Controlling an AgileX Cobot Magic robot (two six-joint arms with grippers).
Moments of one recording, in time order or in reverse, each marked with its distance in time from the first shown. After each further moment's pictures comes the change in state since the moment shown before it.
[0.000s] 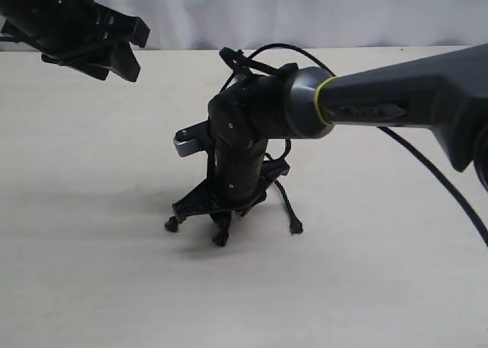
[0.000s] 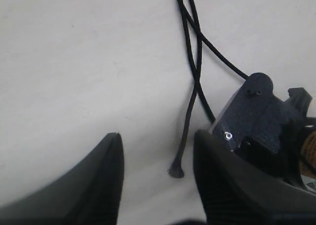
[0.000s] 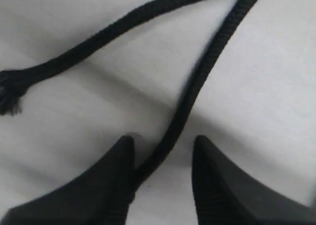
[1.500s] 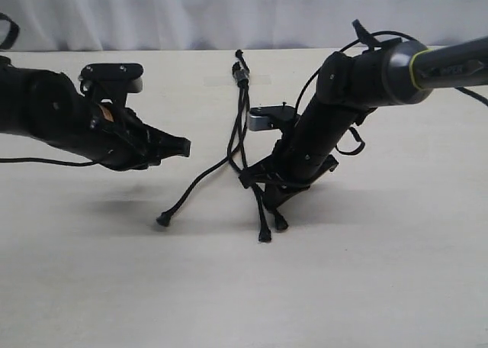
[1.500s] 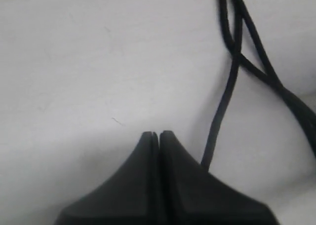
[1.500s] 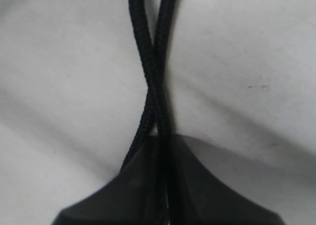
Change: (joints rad) left arm -0.154 0.129 0.477 0.017 -0.727 -0.173; right arm -0.336 -0.016 0.106 0.488 0.018 -0.631
